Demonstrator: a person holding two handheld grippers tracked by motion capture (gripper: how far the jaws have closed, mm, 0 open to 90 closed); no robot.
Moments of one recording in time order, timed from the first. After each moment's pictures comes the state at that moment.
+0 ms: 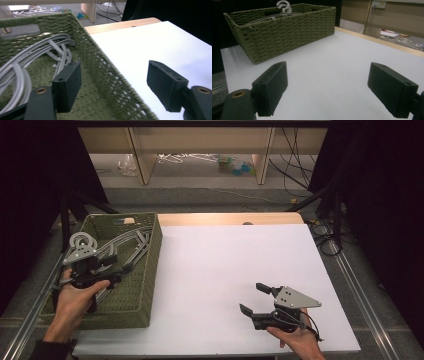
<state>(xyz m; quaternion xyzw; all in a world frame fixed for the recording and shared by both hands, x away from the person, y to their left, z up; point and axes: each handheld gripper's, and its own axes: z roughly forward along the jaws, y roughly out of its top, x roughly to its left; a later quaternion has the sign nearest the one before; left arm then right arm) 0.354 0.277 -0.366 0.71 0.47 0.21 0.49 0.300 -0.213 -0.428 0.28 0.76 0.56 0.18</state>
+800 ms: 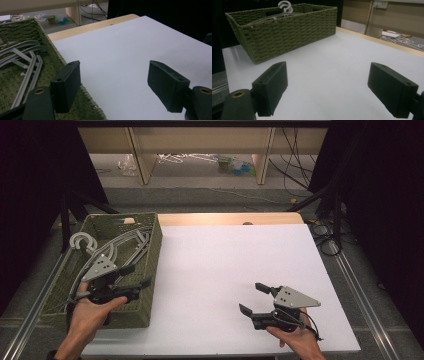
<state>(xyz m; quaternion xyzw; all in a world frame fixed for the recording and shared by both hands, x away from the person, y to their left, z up) 0.318 0.227 -0.362 0.74 0.41 0.20 0.50 0.302 -0.213 -0.428 0.28 0.76 0.56 0.18</state>
